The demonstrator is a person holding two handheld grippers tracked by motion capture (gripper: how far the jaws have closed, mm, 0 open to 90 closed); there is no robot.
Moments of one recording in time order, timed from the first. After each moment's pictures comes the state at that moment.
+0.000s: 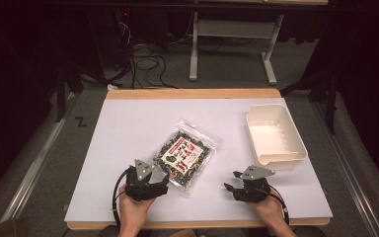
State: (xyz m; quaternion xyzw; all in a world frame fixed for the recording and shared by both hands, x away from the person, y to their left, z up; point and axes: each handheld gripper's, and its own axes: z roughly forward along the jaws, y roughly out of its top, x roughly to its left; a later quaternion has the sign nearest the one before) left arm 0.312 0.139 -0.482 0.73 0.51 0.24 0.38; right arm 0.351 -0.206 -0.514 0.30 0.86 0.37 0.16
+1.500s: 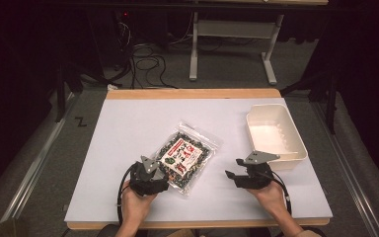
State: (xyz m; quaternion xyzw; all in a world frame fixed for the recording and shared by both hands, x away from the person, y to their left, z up) left arm 0.333 0.137 -0.498 0.76 0.52 0.23 0.31; right arm 0.378 -0.205 -0.478 0.33 0.85 0.39 0.15
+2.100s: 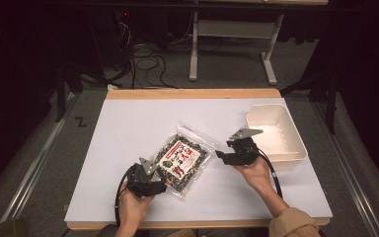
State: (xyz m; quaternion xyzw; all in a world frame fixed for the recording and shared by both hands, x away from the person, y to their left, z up) left arm 0.330 0.141 -0.501 0.77 0.52 0.24 0.29; right arm 0.434 -0.168 -0.459 0.35 0.85 0.36 0.15
